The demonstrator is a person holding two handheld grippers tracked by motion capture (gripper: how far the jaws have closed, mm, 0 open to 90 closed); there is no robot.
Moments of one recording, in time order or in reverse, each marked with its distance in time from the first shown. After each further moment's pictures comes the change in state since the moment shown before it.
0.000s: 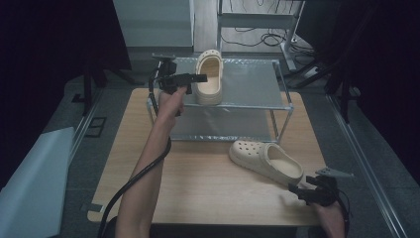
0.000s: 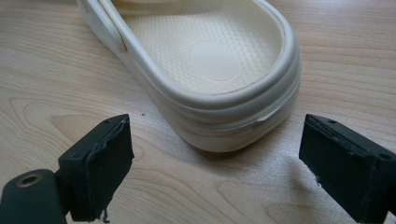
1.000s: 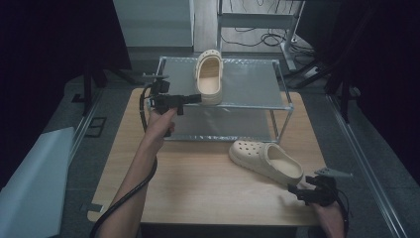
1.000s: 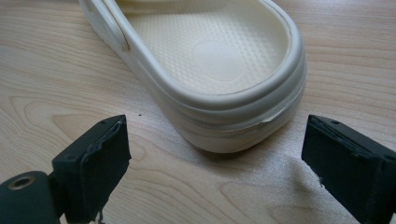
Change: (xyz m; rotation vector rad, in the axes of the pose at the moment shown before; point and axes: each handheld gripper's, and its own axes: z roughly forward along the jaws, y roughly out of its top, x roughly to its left) left arm 0.000 -0.050 -0.034 0.025 -0.063 0.096; right arm 0.002 0.000 0.002 0.005 0.003 -0.007
